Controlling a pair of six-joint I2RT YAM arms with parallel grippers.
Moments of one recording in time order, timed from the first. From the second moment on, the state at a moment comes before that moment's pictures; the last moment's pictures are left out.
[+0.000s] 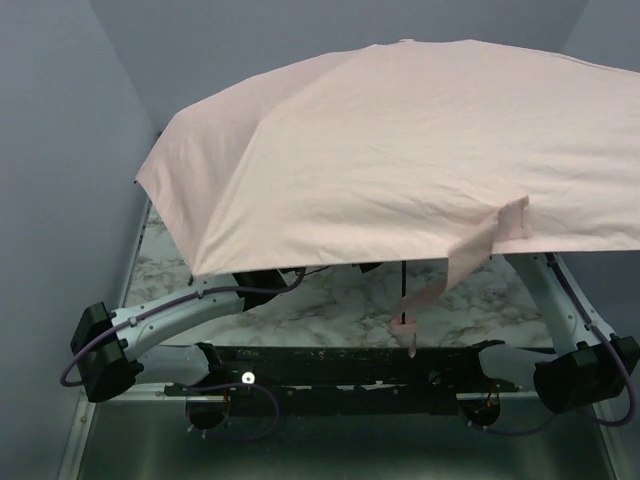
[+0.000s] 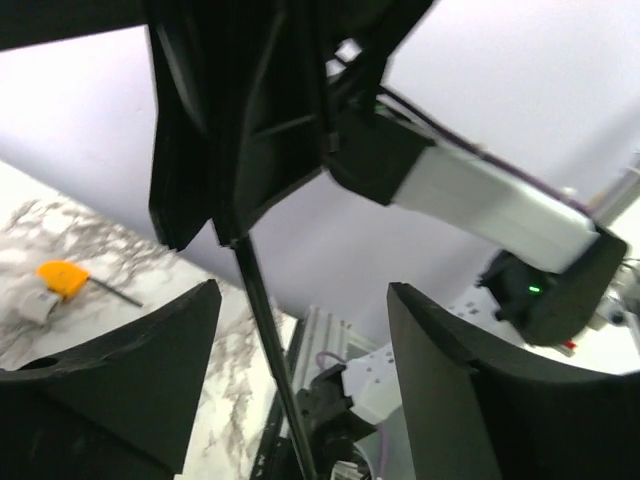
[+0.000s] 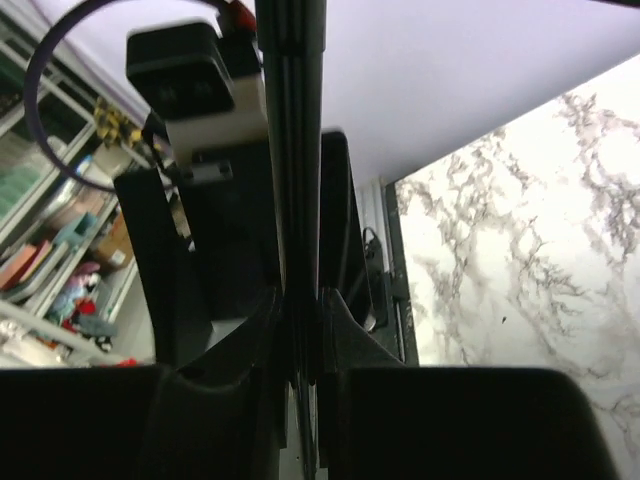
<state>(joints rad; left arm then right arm) -1.01 1.25 0.99 0.56 0.24 -0.63 0.24 1.20 1.19 0.33 -1.29 0.90</state>
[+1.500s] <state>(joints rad) -0.91 1.47 1.18 1.02 0.27 -0.91 0.23 1.15 1.21 0.21 -1.52 0.78</state>
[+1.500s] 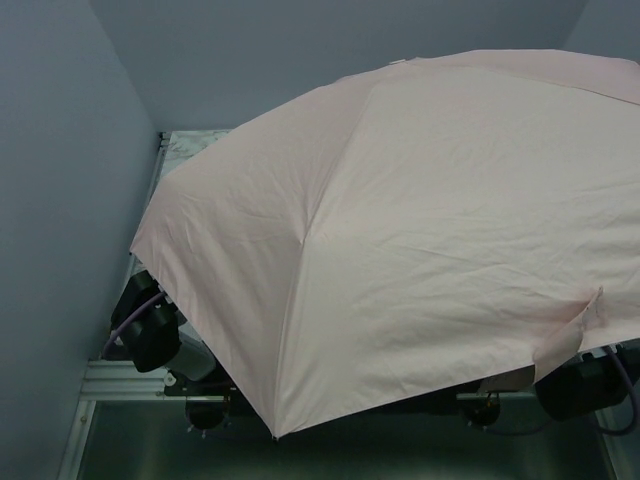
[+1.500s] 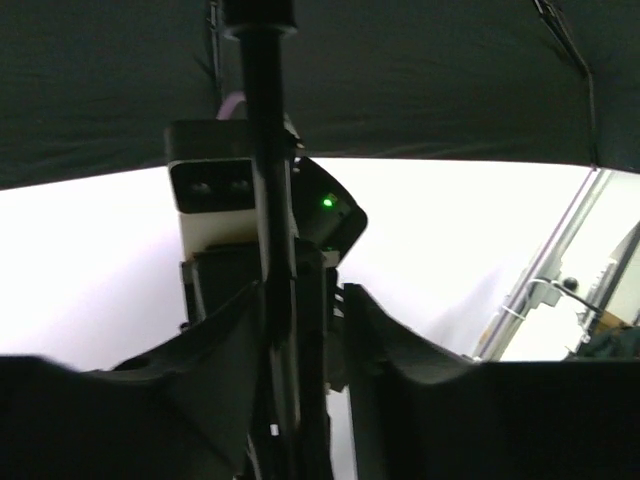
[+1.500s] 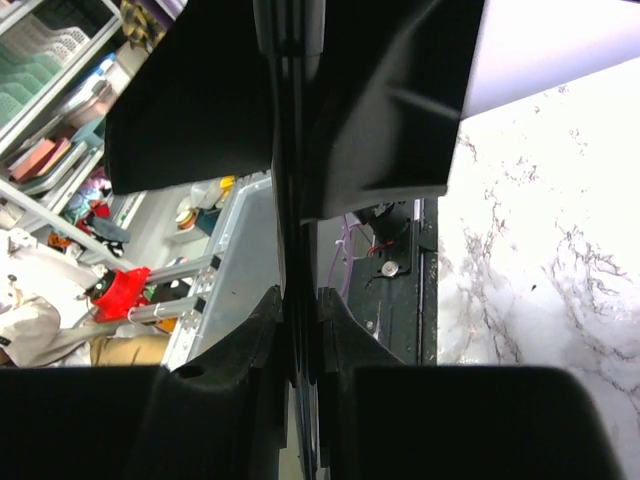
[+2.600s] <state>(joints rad) -0.81 1.59 1.23 1.28 0.45 -1.05 0.20 1.12 1.07 0.23 -1.41 0.78</state>
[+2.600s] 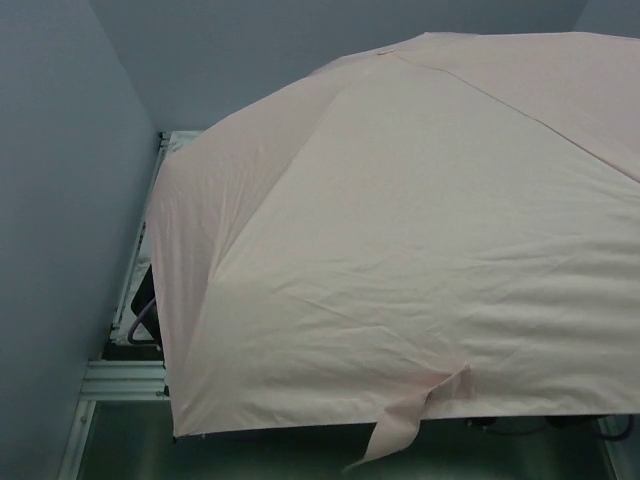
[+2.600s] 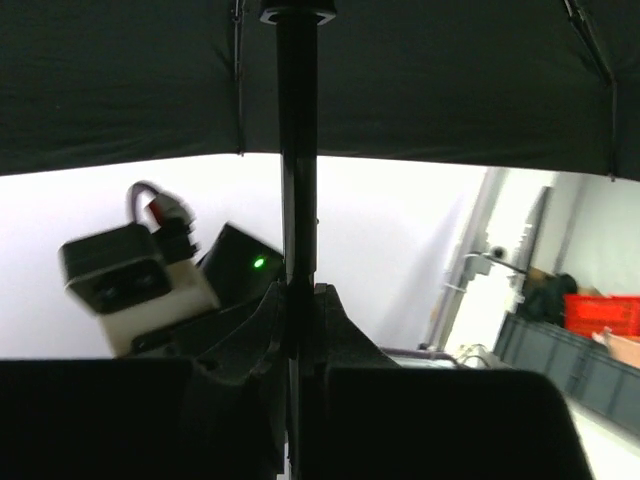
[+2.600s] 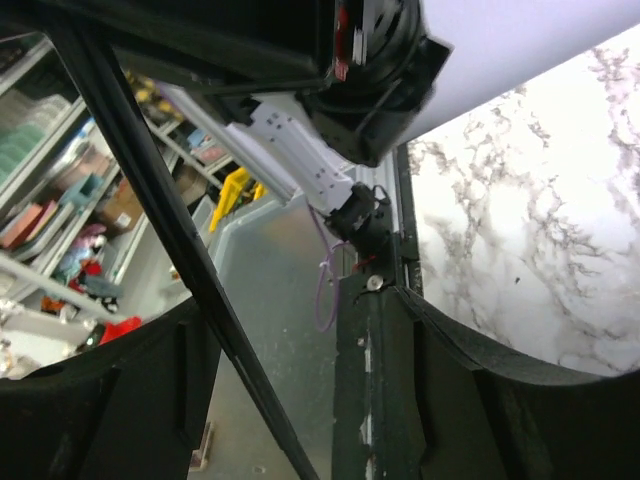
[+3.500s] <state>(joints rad) -0.79 1.65 1.30 1.34 0.50 -1.27 0.24 1.22 1.42 0.00 -1.34 0.70</state>
